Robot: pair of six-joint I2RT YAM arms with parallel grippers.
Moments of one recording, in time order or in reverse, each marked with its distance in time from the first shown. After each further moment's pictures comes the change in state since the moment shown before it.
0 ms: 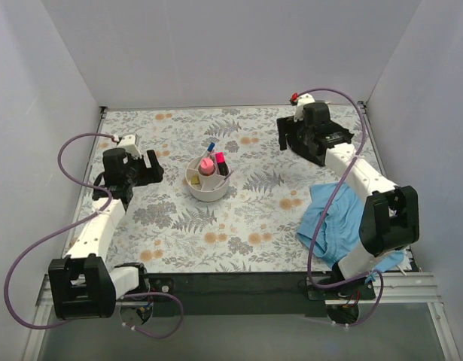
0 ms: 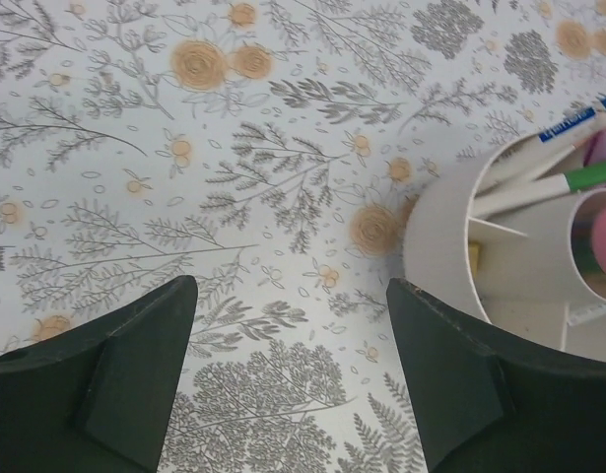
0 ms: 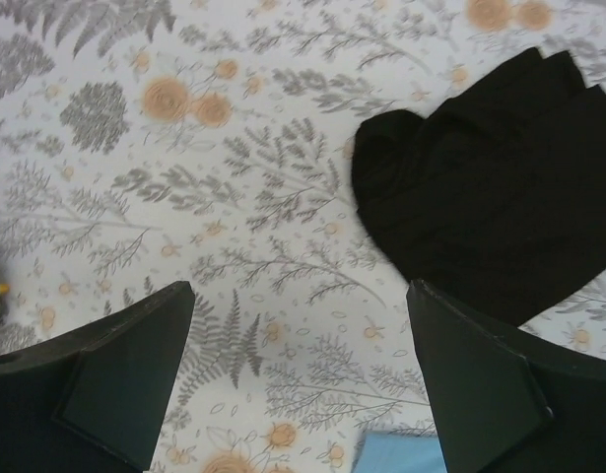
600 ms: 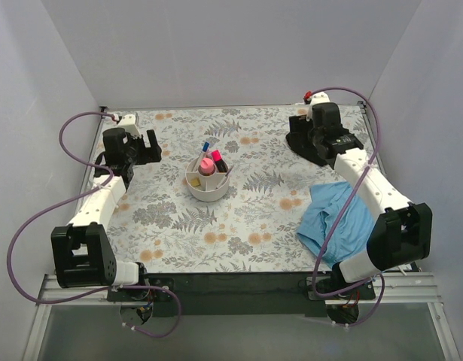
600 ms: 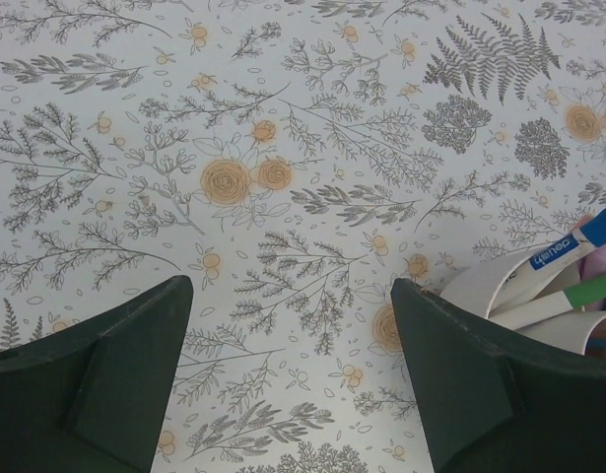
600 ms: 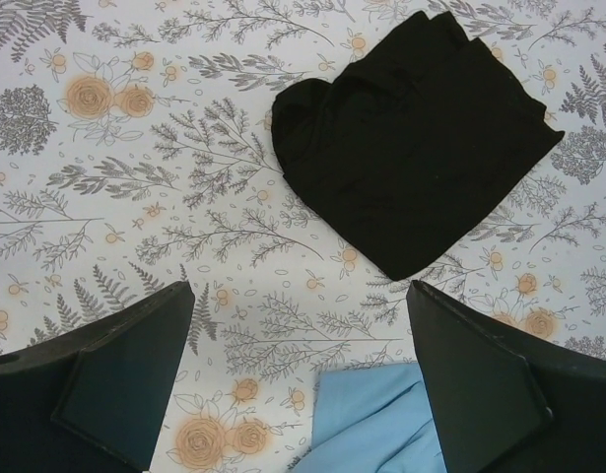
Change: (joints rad) left arm 0.021 0.224 0.188 0.118 -0.047 0.064; right arm -0.034 -0.116 0.001 -0.106 0.186 0.028
